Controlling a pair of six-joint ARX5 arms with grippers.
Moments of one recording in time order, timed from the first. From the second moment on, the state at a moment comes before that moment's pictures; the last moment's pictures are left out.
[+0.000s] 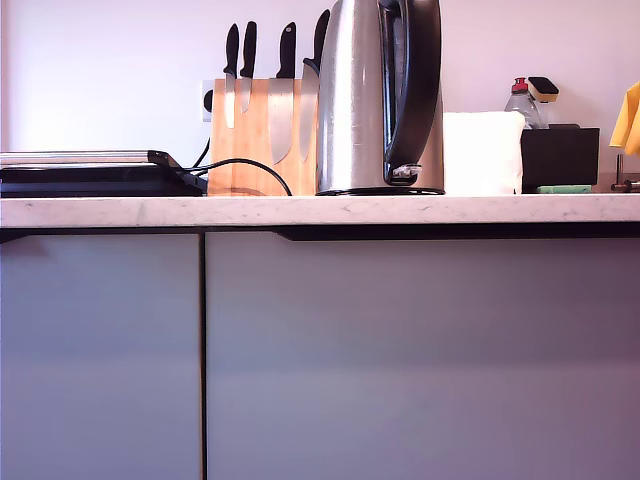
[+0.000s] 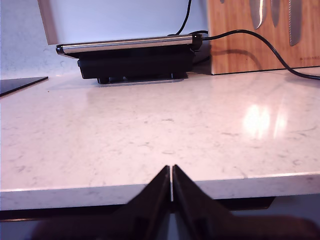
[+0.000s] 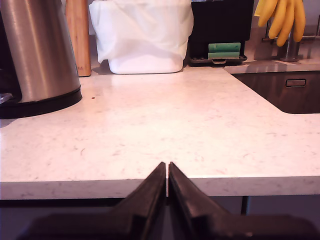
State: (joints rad) left arm 0.00 0.00 0.02 -0.01 0.00 -0.01; right arm 0.01 0.01 0.02 -0.01 0.00 0.00
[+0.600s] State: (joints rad) left arm -0.01 0.00 0.18 -0.11 0.21 -0.17; right arm 0.09 0.01 0.19 -0.16 -0.11 0.11
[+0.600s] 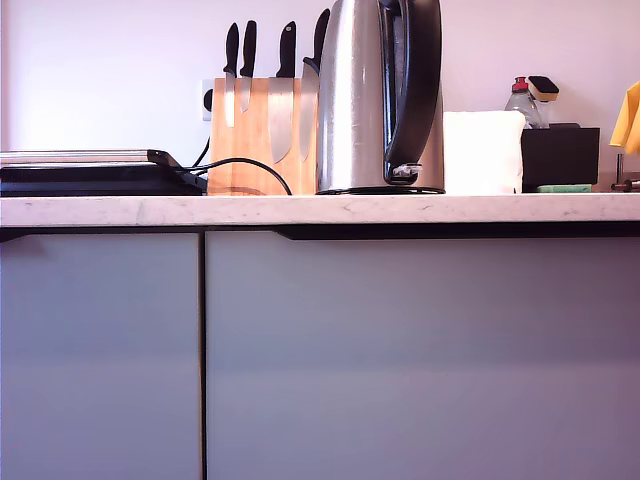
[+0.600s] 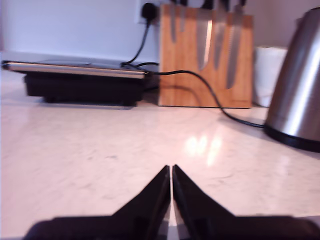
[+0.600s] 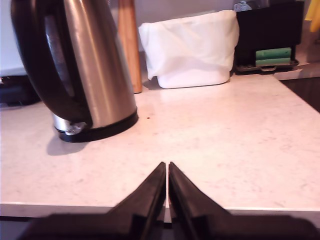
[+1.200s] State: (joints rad) left arm -0.01 0.04 0.19 -0.09 0.54 -0.23; right arm 0.09 0.13 0.30 -0.21 -0.39 0.16
